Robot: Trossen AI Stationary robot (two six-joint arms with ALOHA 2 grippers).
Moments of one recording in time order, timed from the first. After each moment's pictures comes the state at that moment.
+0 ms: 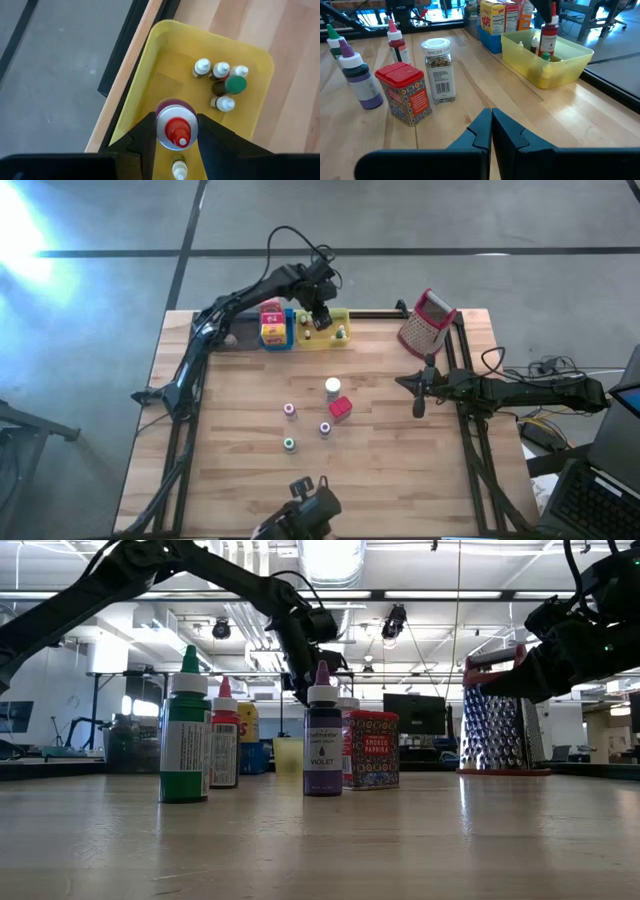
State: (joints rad) left arm 0.63 2.21 2.13 -0.98 0.04 0.24; right arm -0.09 0.42 0.01 0.15 0.23 0.10
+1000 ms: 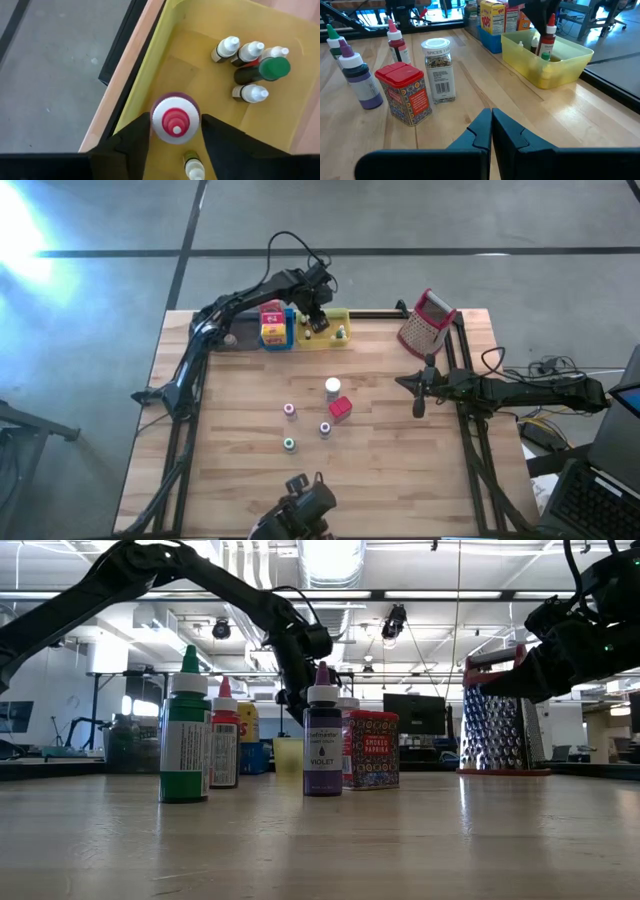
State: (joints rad) left arm 0.66 2.20 2.02 -0.90 0.03 0.23; right arm -0.09 0.42 0.01 0.15 0.23 0.10
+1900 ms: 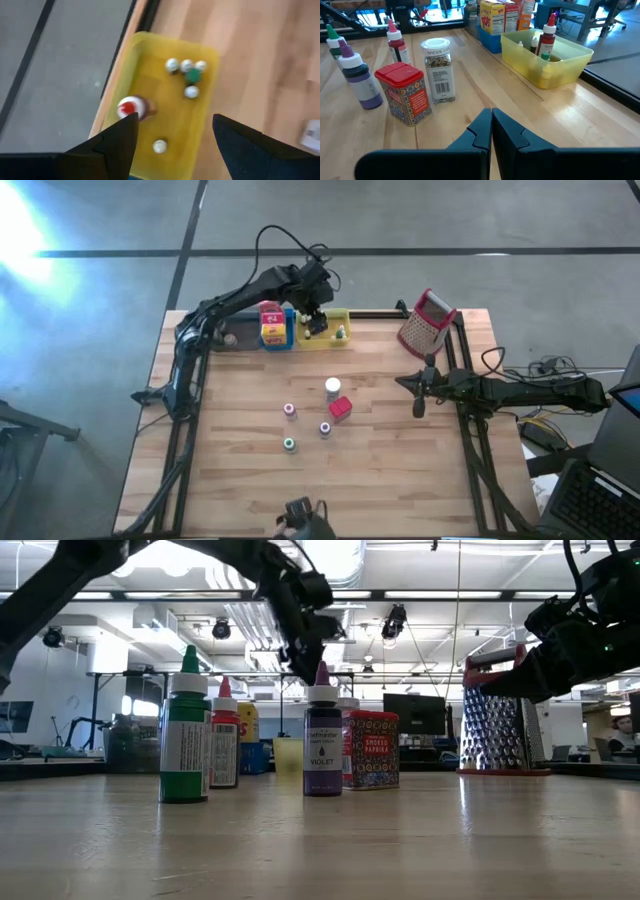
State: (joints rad) left arm 0.57 2.03 2.02 -0.99 0.02 0.26; right arm -0.09 0.42 0.01 0.15 0.23 0.10
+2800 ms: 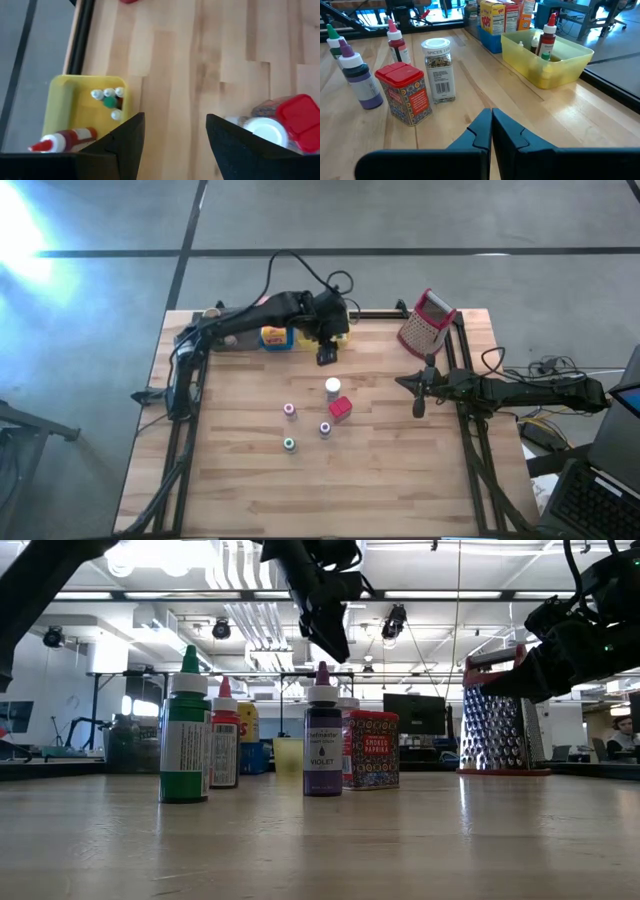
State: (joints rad) left arm 0.33 1.97 2.01 -1.00 0.00 0.24; right arm -0.09 0.42 0.01 0.15 0.23 0.10
